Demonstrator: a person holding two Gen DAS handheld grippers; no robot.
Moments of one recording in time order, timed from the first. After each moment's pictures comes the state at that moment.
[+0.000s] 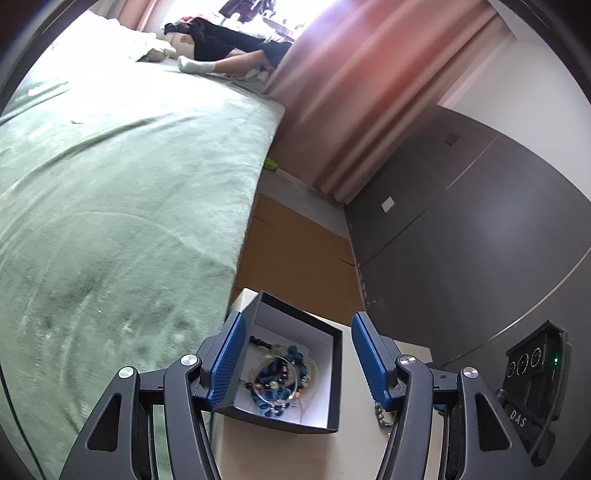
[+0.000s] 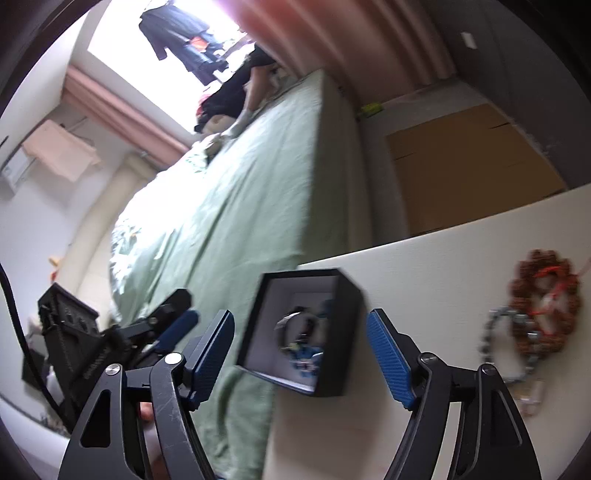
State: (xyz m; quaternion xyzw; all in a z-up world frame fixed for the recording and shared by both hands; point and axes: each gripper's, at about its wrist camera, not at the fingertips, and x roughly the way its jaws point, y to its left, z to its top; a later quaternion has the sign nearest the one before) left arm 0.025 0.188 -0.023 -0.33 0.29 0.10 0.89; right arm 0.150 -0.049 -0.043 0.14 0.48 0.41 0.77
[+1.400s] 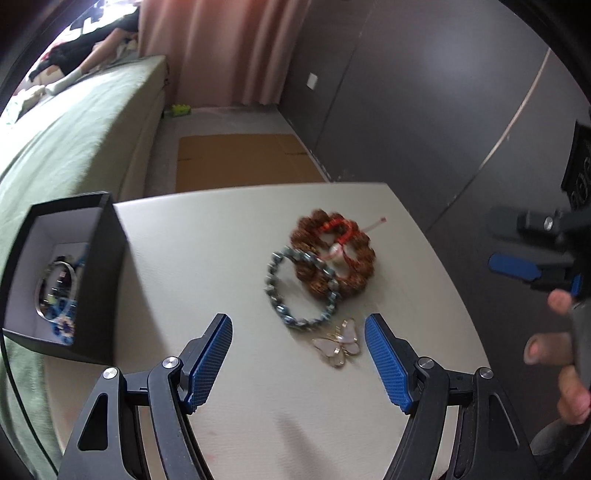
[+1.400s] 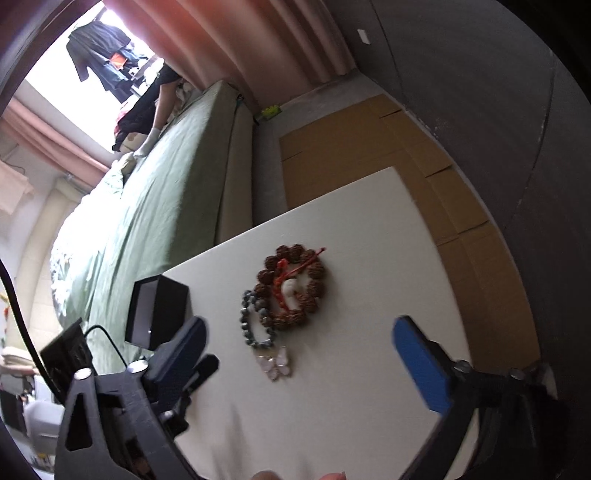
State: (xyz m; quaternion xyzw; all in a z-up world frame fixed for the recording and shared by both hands) left arm 0.105 -0.033 -0.094 -0.13 0.45 -0.02 0.88; right arm 0.196 -0.243 -0.051 0.12 0.53 0.27 0.80
